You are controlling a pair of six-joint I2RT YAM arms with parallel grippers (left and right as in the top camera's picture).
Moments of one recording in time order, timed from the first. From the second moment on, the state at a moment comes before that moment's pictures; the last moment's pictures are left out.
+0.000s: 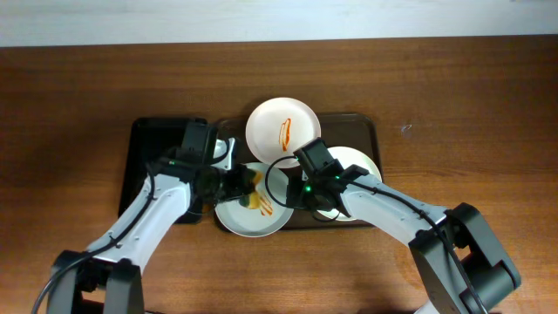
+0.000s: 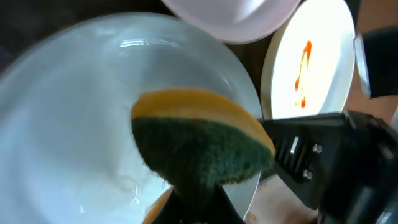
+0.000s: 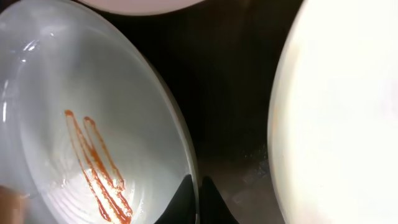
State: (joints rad) left arm -0.25 1.58 0.95 -0.57 0.50 -0.36; right arm 0.58 1.77 0.98 -0.37 -0.25 0.71
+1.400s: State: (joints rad) left arm -0.38 1.71 0.84 -0.31 0.48 -0.70; right arm 0.58 1.77 0.98 -0.37 -0.25 0.72
